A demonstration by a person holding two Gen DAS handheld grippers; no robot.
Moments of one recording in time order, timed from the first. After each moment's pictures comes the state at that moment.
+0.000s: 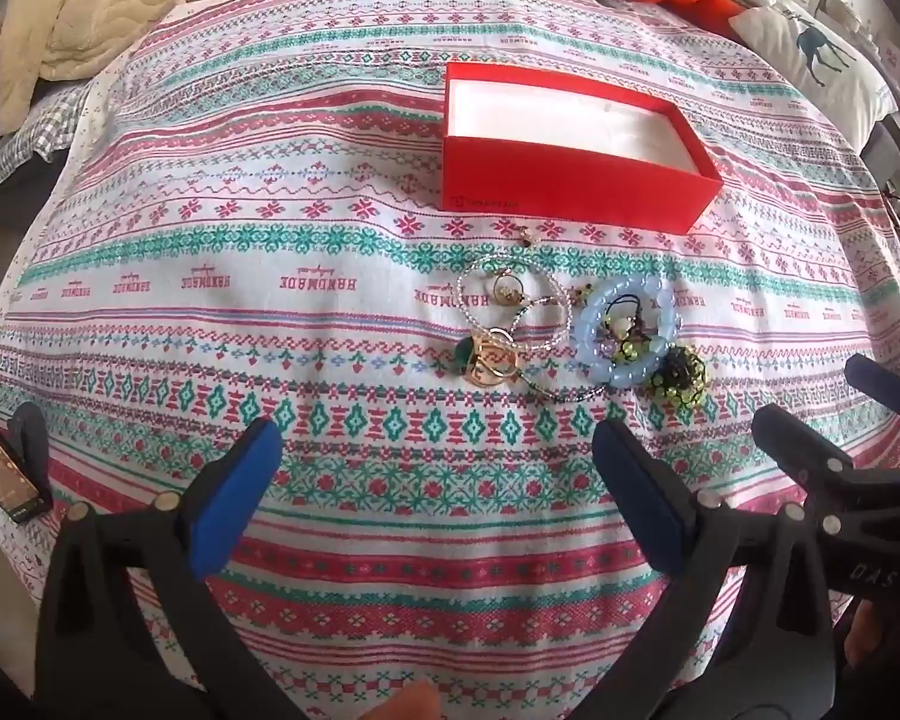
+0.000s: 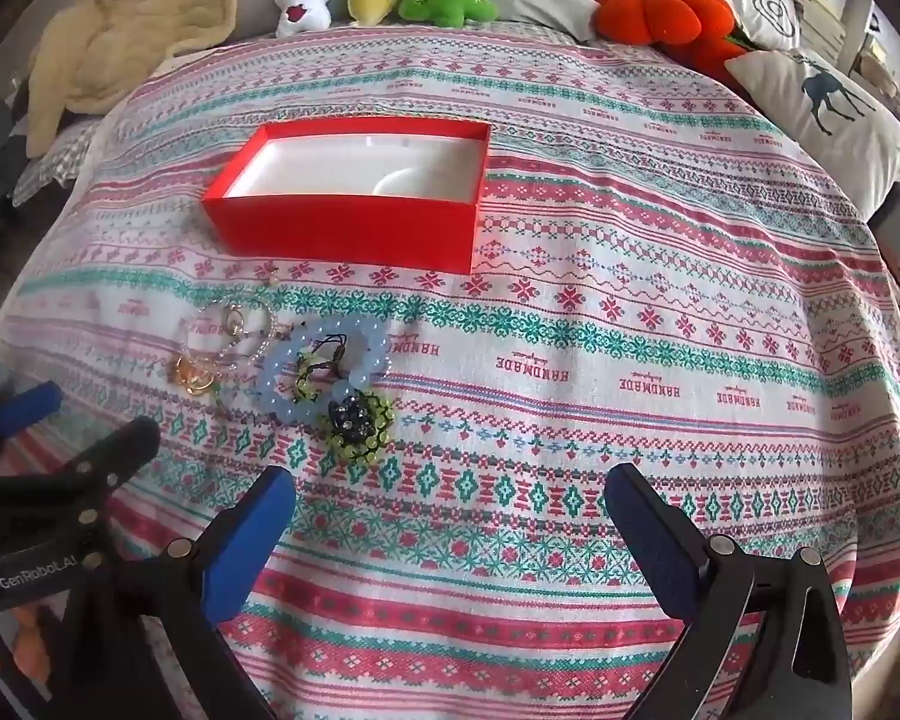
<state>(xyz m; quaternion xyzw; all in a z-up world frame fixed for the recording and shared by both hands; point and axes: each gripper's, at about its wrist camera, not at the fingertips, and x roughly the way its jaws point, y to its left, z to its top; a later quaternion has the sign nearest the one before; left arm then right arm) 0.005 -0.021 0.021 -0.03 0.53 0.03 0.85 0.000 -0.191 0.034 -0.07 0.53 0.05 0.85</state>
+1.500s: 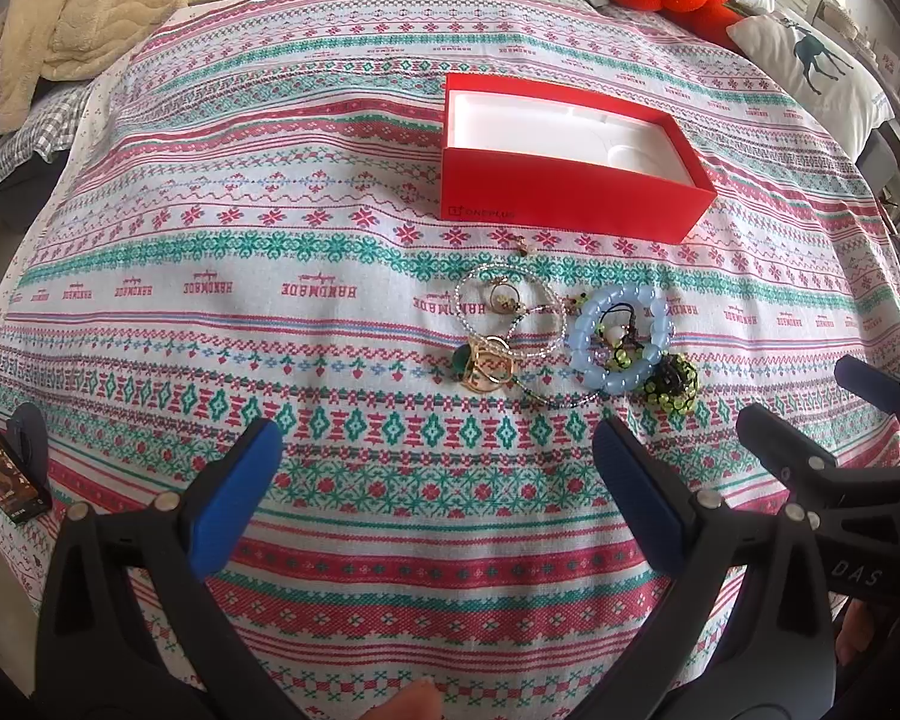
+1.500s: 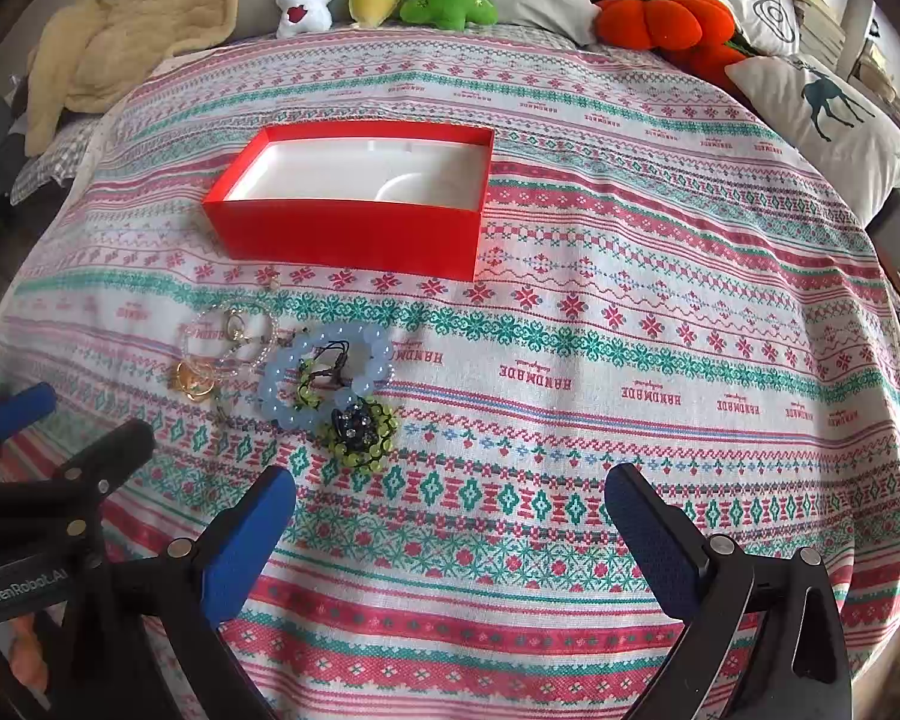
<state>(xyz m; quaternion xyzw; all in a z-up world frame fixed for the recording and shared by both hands) 0.000 -0.017 0.023 -0.04 0.52 0.02 0.85 0.000 -0.187 0.033 -0.08 0.51 0.05 0.85</state>
